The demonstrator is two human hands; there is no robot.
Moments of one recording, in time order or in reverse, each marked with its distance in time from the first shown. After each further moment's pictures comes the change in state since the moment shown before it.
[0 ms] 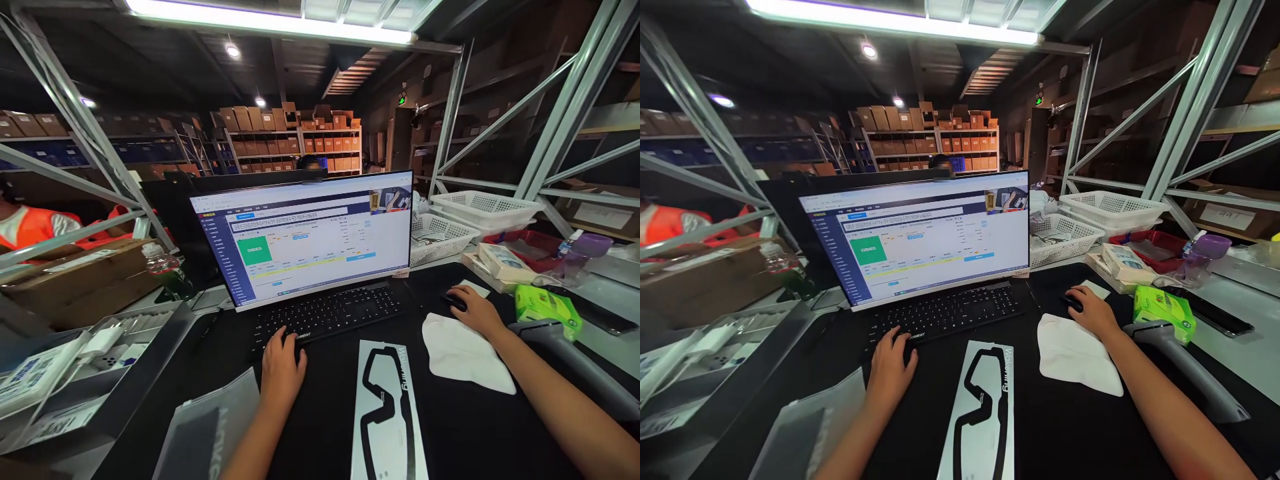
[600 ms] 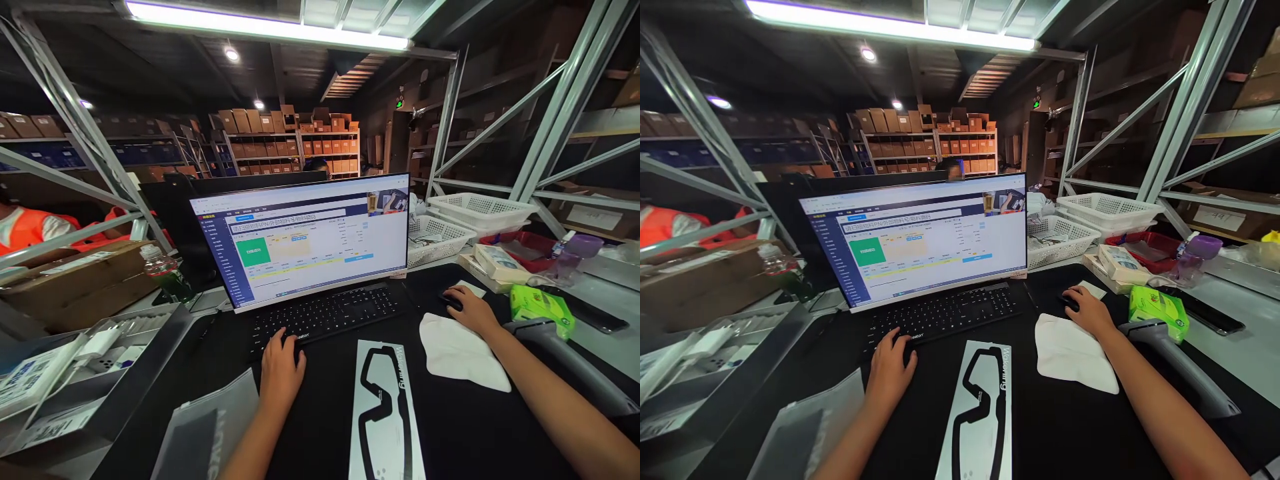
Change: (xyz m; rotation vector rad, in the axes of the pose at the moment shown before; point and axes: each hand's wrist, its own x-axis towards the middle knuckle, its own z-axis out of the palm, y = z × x) left_hand 0.000 0.001 0.000 0.023 -0.005 0.017; right_hand 0.001 0.004 0.003 -0.028 0.006 -0.001
